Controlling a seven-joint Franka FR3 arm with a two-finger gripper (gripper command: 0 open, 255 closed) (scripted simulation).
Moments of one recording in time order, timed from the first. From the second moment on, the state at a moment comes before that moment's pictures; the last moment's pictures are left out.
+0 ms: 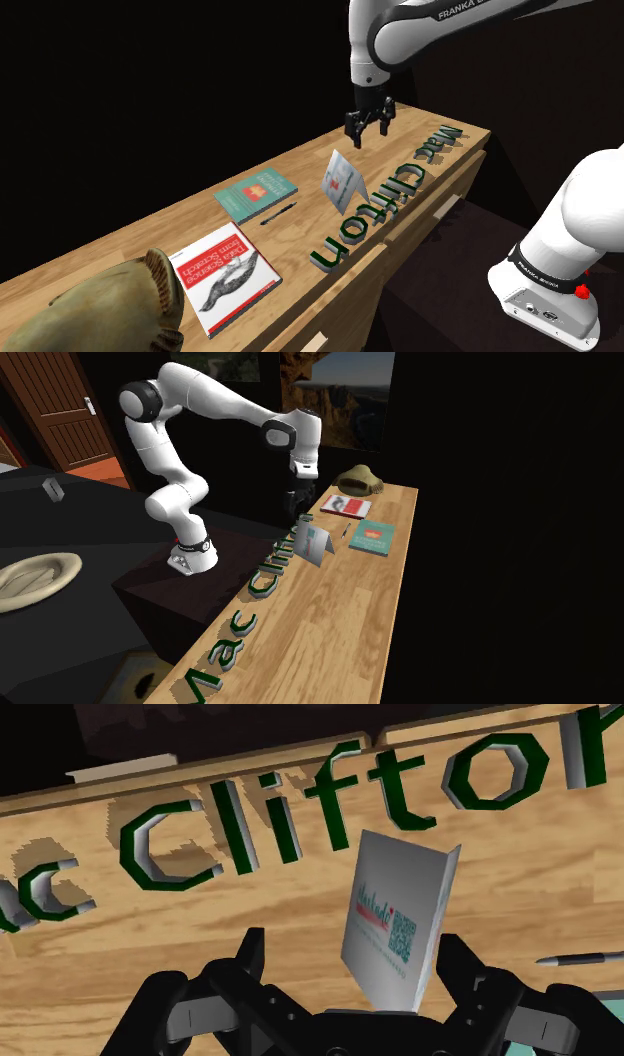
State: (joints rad) arm 0.03 -0.20 0.21 -2.19 -0.03 1.89 0.45
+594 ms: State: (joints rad) arm 0.04 0.05 0.25 -2.05 -0.09 2.00 0.63
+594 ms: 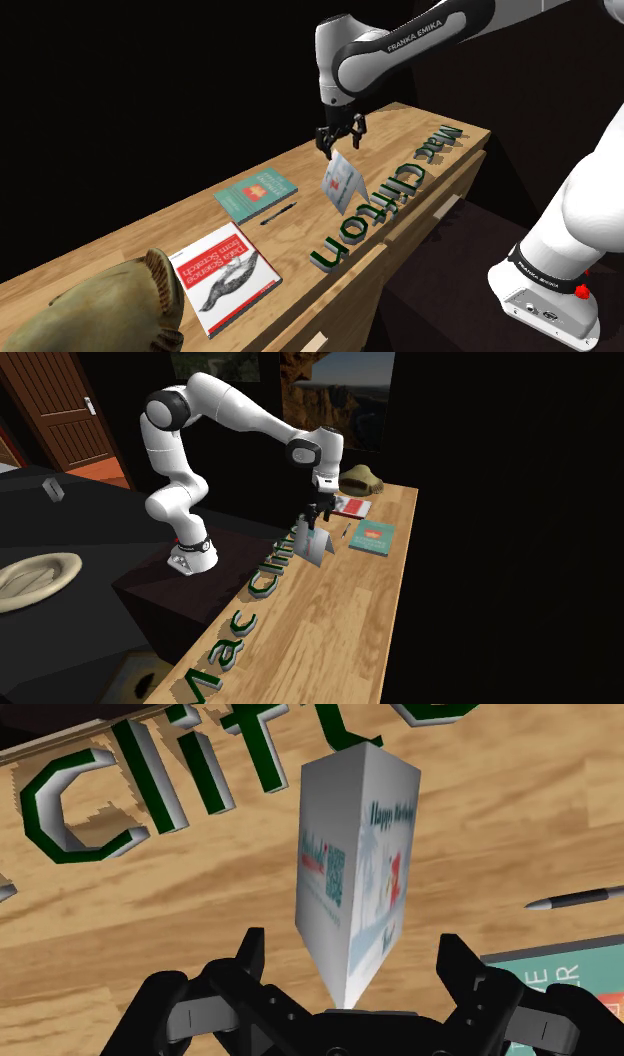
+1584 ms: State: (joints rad) arm 0.04 0.09 0.25 -2.08 -0.11 2.07 0.64
